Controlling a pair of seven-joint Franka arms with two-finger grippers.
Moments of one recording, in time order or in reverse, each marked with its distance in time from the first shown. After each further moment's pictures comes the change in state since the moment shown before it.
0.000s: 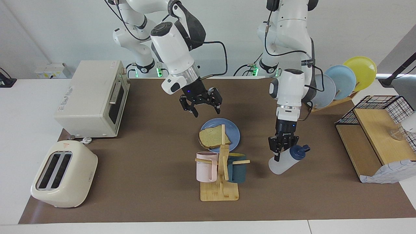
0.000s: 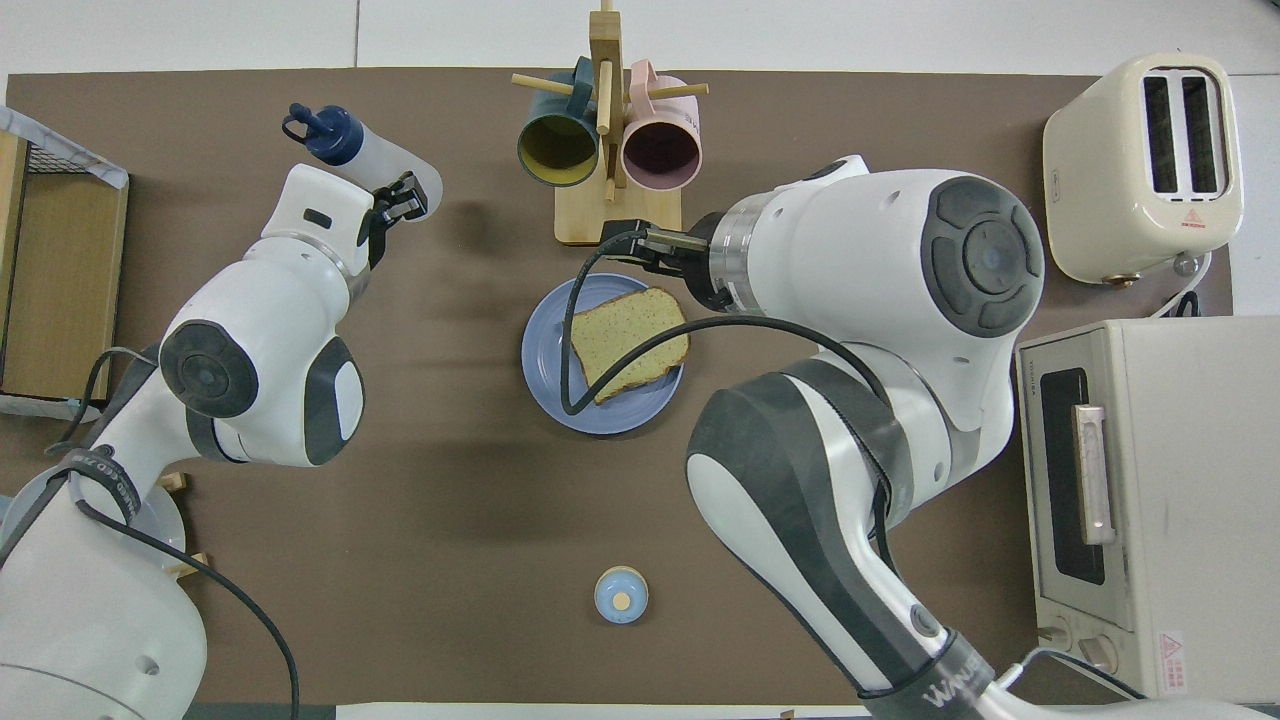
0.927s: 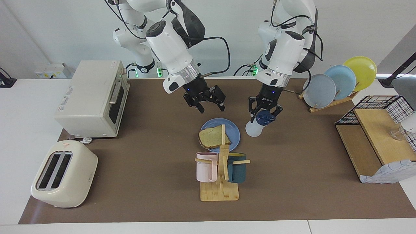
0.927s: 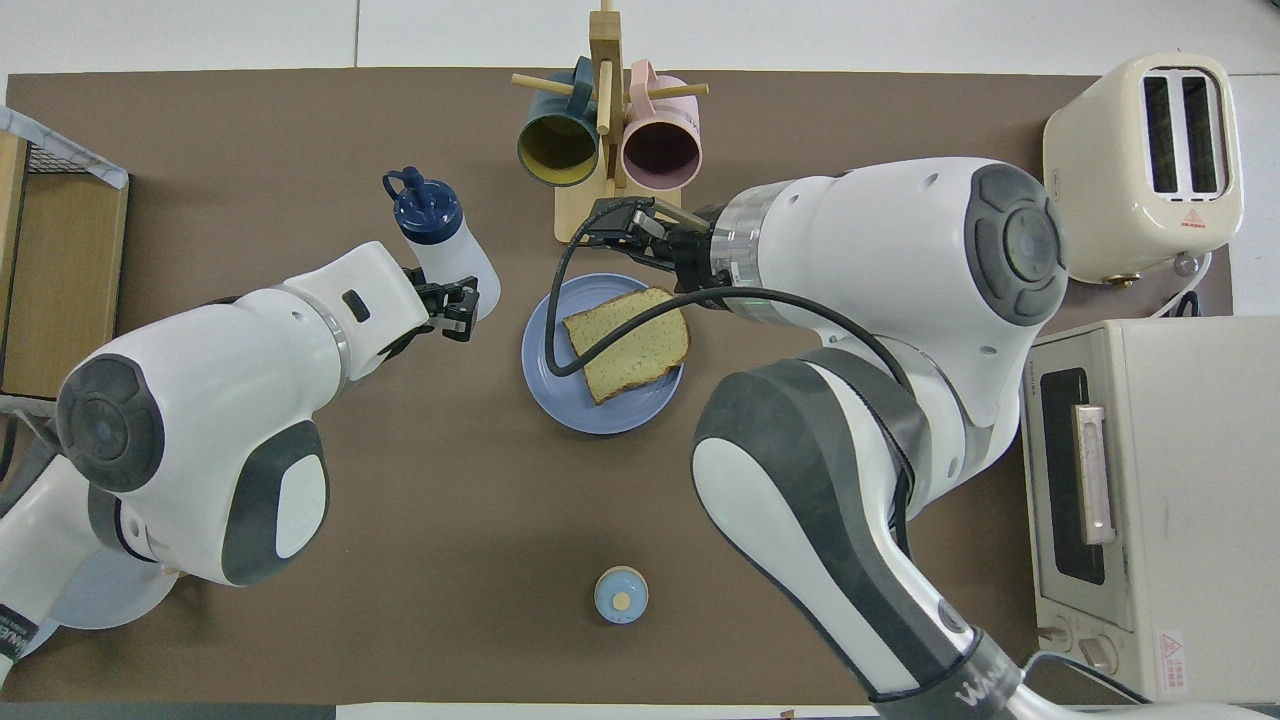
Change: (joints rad) left arm -0.119 -0.343 -0.012 -0.066 0.034 -0.481 0.460; right arm -0.001 -0.001 0.002 0.018 0.135 0.002 0.118
